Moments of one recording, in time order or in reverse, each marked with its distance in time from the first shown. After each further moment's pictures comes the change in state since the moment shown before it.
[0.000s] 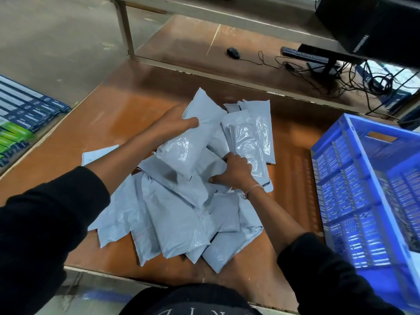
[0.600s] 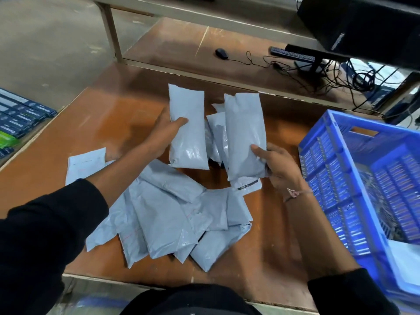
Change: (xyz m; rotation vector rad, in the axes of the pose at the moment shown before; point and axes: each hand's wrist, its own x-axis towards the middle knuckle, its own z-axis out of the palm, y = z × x) left_hand 0.005 -0.012 0.039 -0.349 0.194 -0.115; right_hand -0.058 0.070 -0.095 1.327 0.074 0.174
